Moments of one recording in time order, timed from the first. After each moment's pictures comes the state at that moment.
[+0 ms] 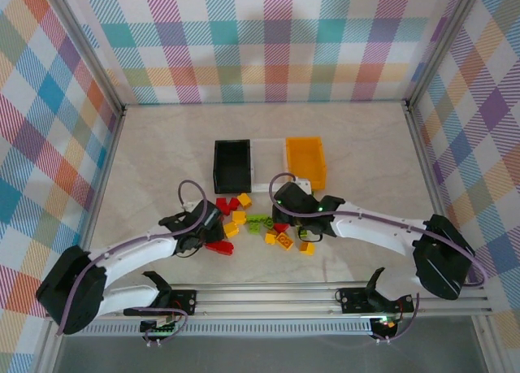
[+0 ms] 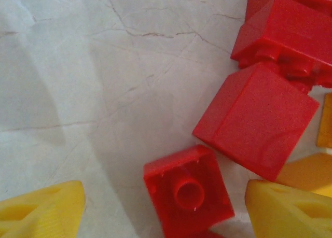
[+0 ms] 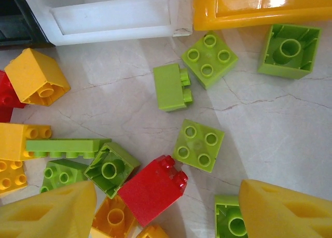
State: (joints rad) left arm -0.69 1.18 0.50 -0.49 -0.30 -0.83; right arm 0.94 1.38 0.86 -0.51 0.29 0.84
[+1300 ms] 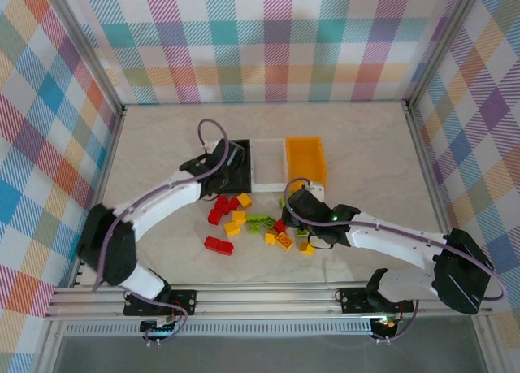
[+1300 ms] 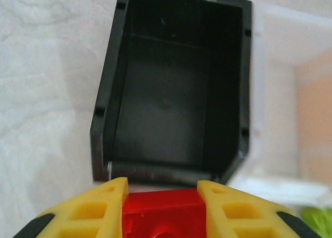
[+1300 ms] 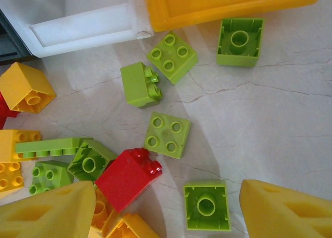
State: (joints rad) left arm -0.60 1.57 1.18 -0.58 -0.37 -0.71; right arm 0.94 1.23 0.74 -0.50 0.34 0.91
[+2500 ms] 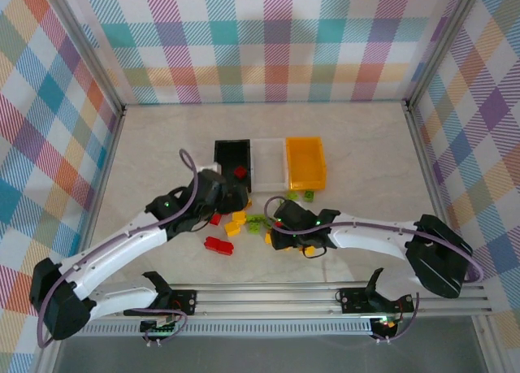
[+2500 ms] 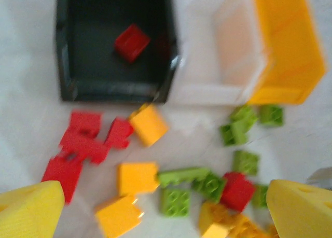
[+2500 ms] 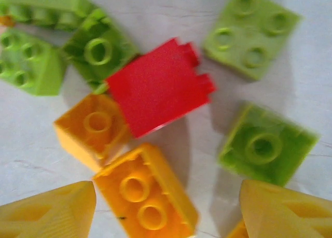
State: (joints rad) left arm -0.76 1.07 0.85 -0.61 -0.22 -0.77; right arm 1.02 1.41 0.74 -0.47 0.10 0.70
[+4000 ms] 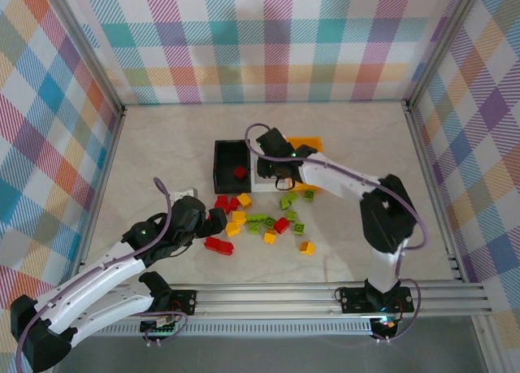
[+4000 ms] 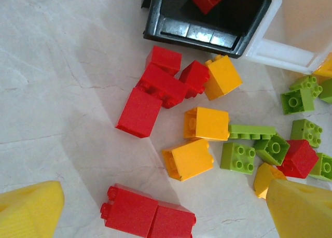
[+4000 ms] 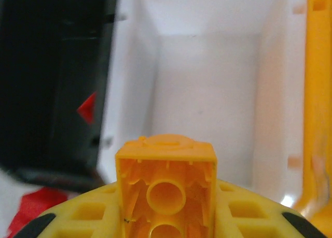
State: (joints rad) left arm -0.76 0.78 0.64 -0.74 -0.27 -0.86; right arm 0.73 1.89 1.49 -0.56 0.16 0.60
